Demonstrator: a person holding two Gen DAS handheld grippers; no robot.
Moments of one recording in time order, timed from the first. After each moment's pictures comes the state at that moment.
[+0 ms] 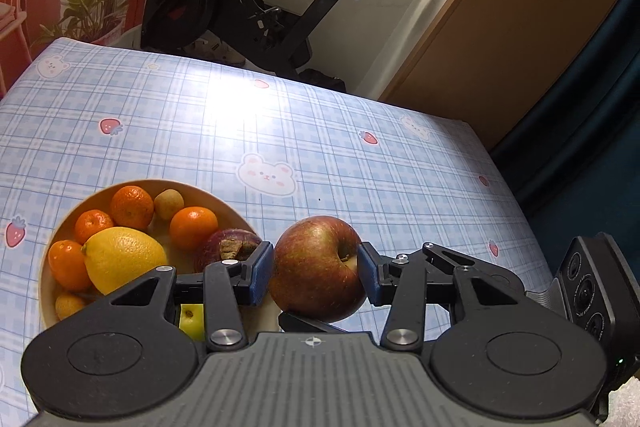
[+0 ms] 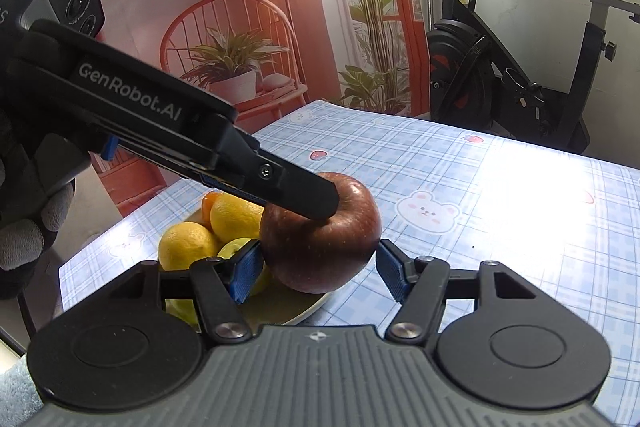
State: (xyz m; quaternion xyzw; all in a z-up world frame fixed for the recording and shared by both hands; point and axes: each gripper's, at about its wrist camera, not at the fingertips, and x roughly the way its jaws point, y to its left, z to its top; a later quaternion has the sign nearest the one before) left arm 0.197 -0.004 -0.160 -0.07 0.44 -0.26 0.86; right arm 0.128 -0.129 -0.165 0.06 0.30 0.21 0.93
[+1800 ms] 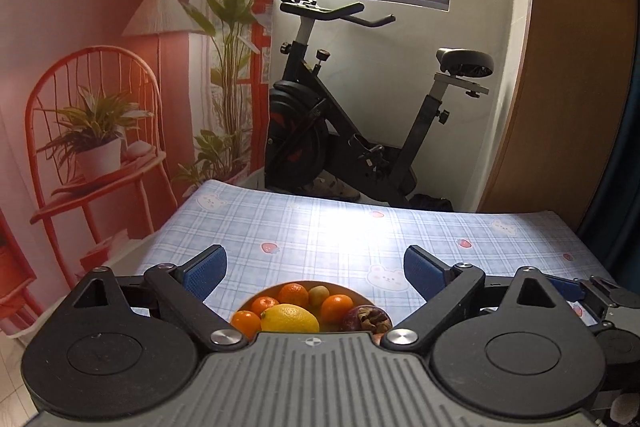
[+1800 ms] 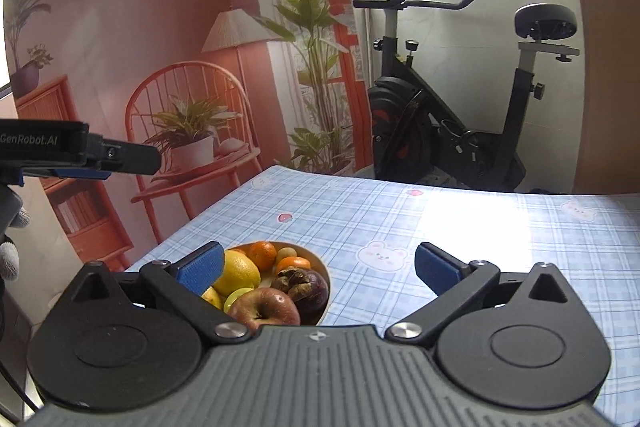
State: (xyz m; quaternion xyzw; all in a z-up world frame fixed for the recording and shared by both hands) left arm 0.088 0.037 -0.067 0.02 0.24 -0.07 0.97; right arm 0.058 -0.147 -0.099 0.10 0.21 0.08 0.97
